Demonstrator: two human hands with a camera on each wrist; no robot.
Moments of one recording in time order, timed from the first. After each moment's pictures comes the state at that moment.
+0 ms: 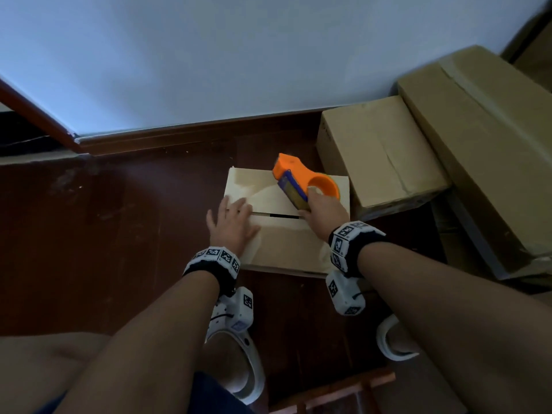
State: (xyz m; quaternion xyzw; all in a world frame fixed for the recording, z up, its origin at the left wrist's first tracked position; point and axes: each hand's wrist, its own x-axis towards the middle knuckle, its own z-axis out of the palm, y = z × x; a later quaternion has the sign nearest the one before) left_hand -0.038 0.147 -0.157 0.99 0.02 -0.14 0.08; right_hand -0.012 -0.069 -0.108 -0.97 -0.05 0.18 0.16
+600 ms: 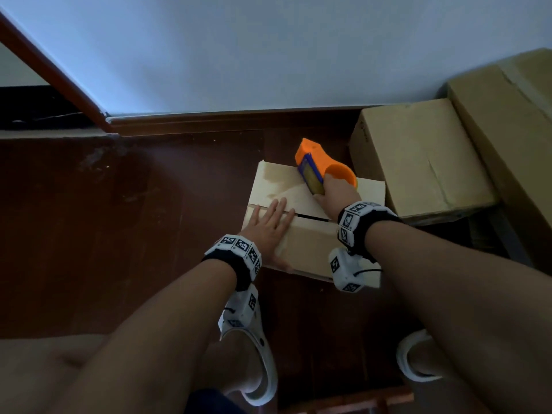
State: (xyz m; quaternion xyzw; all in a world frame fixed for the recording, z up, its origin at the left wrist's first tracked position) left_hand -0.040 0.159 -0.168 0.93 -0.23 -0.27 -0.04; right_hand 0.040 -0.028 -0.118 -0.97 -0.06 0.19 0.12
